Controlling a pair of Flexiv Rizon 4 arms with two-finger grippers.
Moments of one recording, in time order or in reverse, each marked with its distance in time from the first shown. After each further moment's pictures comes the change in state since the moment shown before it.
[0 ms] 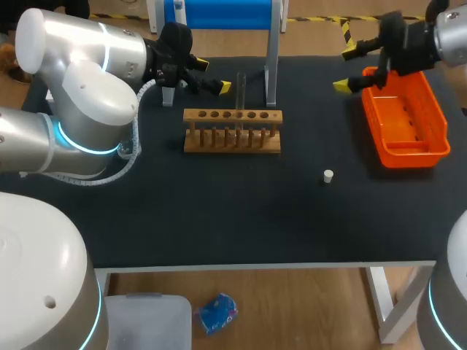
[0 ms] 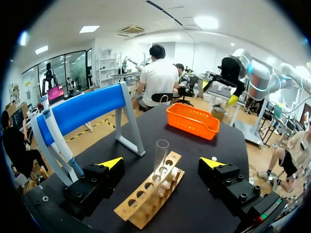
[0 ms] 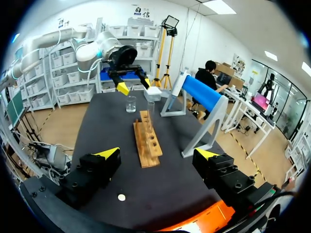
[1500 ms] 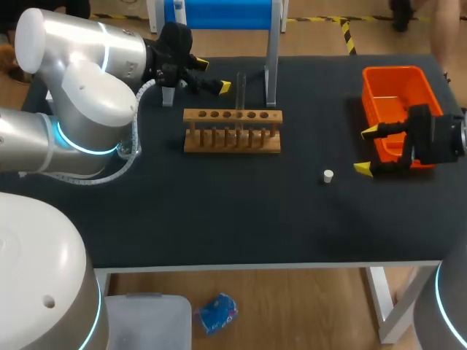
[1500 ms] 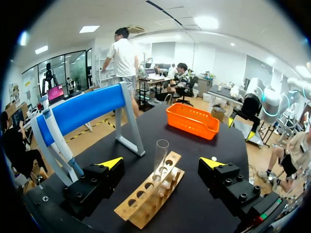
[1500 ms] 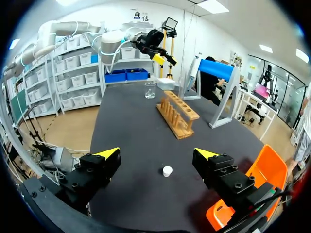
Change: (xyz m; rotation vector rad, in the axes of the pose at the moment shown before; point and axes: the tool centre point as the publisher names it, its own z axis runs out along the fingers) left arm 0.000 0.000 0.000 0.000 0.001 0.000; right arm 0.121 -0.119 -0.007 -0.054 0.011 0.075
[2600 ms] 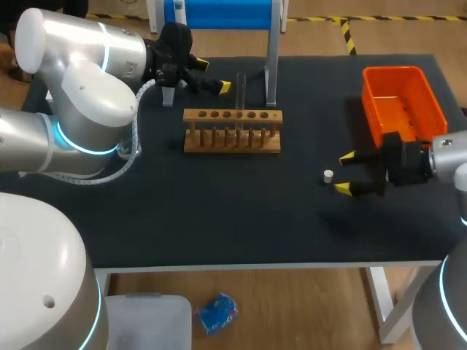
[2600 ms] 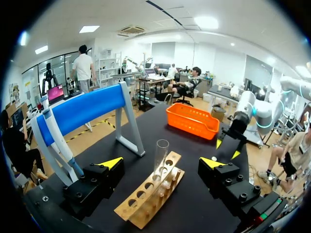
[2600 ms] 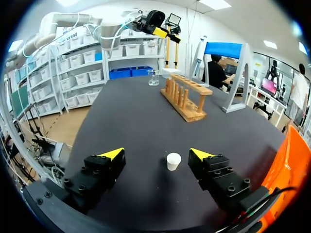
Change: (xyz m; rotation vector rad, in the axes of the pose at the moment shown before) left arm 0.000 0.000 0.000 0.000 0.000 0.000; right arm -0.003 -0.067 0.074 -0.004 0.065 0.007
